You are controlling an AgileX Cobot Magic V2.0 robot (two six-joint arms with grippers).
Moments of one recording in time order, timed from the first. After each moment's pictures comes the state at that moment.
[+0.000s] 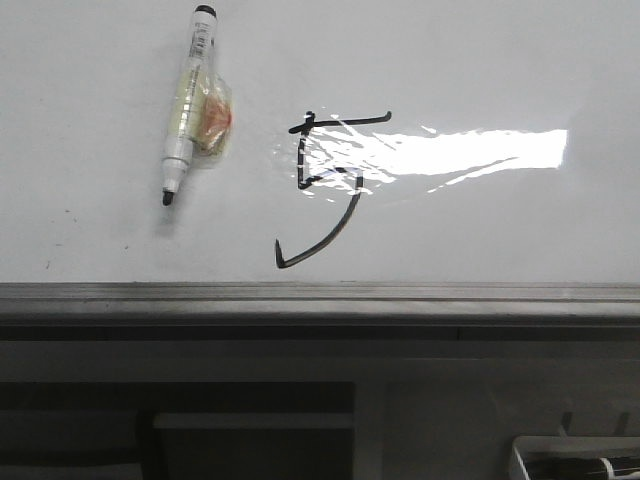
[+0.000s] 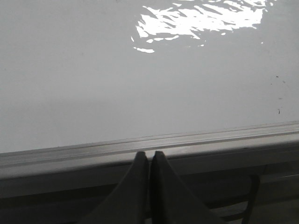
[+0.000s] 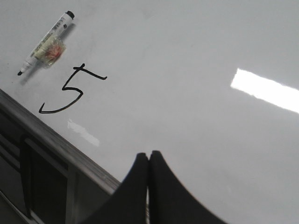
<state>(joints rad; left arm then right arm) -0.15 -0.01 0.01 -0.08 0.32 0.07 0.94 0.04 -0.38 -0.66 0.69 0.35</state>
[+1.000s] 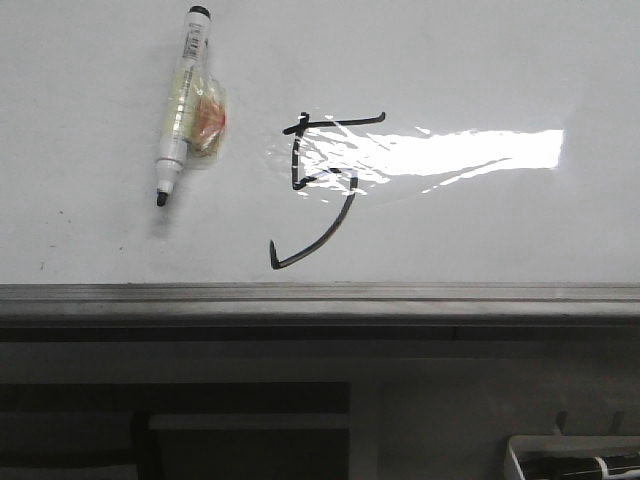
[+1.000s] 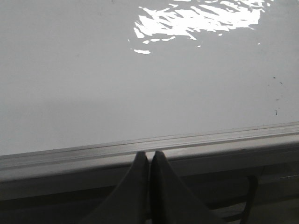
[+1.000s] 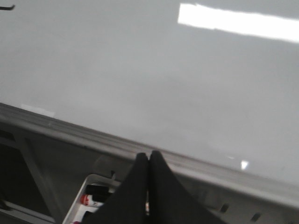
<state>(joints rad) -0.15 -0.01 0.01 -0.08 0.32 0.07 0.46 0.04 -0.13 -0.45 0.51 0.43</state>
